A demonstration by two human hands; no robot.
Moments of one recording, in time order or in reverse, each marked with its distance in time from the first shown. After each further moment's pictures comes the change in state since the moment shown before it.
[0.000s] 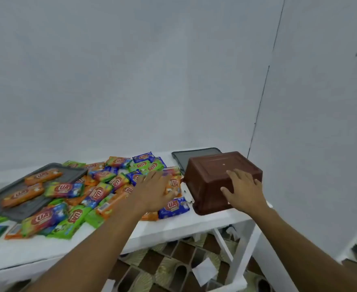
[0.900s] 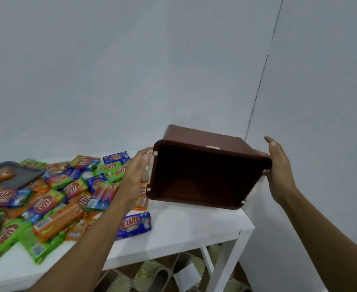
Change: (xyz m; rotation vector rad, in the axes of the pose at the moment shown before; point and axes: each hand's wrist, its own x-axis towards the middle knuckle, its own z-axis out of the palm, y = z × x) left_hand 0.097 0.080 0.000 -1.325 0.437 -0.040; right_hand 0.114 0.149 -0.044 1.237 0.263 0.150
